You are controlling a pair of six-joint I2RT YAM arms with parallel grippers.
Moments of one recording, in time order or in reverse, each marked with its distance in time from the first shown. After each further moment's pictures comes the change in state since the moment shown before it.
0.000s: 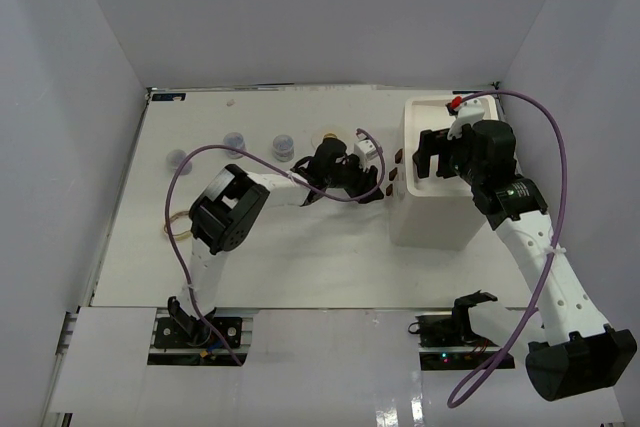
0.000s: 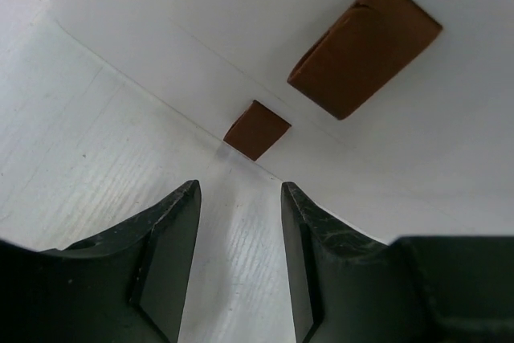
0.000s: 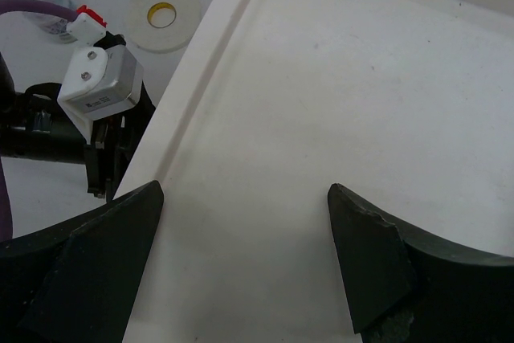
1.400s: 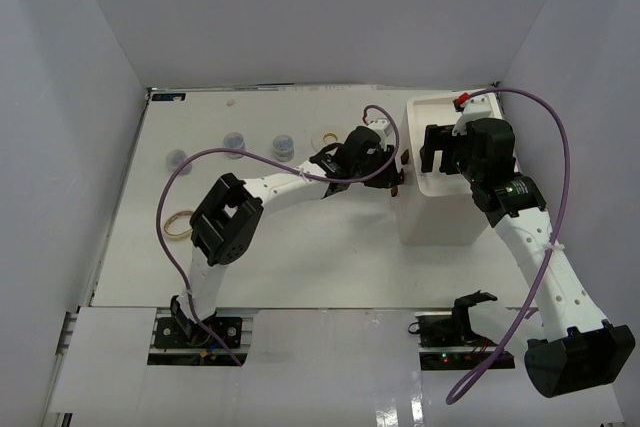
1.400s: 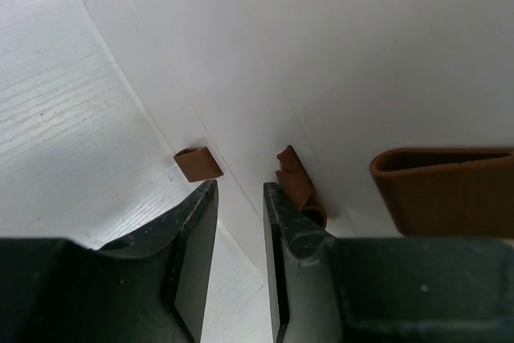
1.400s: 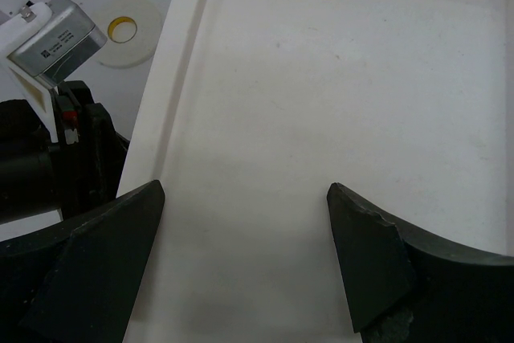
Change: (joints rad) left arm -0.139 -0.056 0.282 -0.434 -0.409 -0.471; right arm -0.005 0.018 0.003 0.012 0.102 0.039
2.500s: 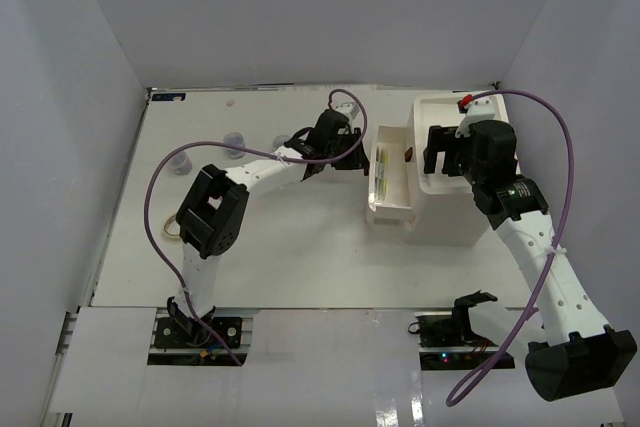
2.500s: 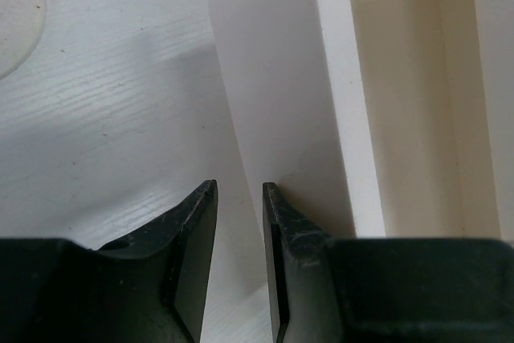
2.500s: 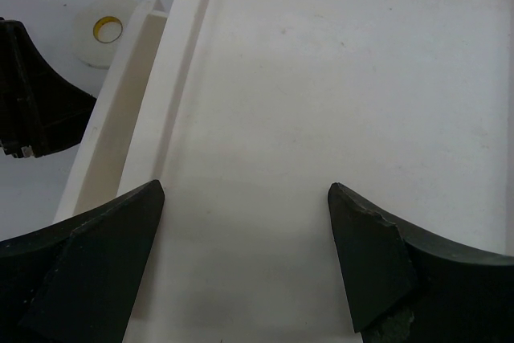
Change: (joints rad) left arm 0.169 -0.028 -0.041 -0.045 0.016 0.027; right arm 0.001 -0.019 0.000 -0.029 0.046 0.020
